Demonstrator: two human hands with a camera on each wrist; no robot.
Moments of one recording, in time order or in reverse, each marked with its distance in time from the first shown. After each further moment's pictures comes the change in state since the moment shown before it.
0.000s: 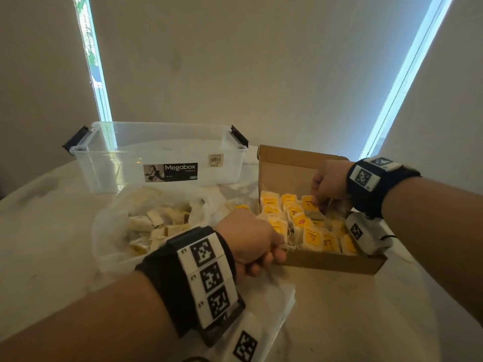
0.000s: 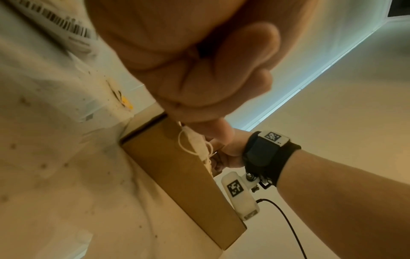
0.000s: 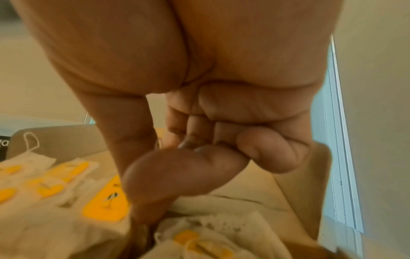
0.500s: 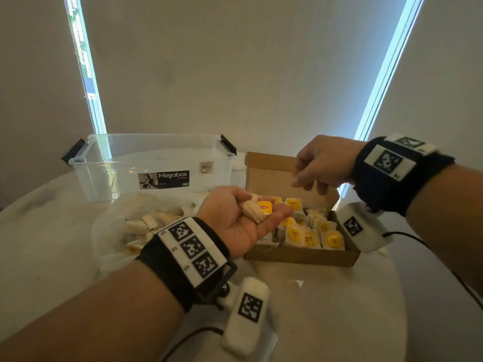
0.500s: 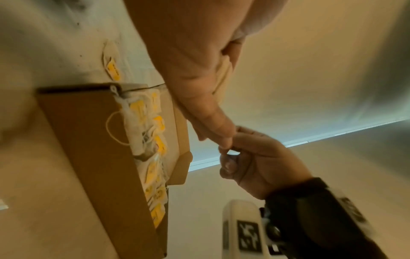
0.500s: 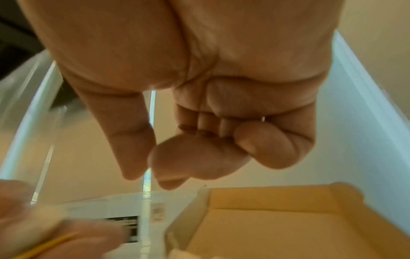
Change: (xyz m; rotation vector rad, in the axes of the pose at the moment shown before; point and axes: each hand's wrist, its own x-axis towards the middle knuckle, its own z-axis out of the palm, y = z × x) left_hand -0.018 0.026 -0.004 -1.035 -0.311 0.001; right_hand -0.082 -0.015 -0.040 0.158 0.113 -0.230
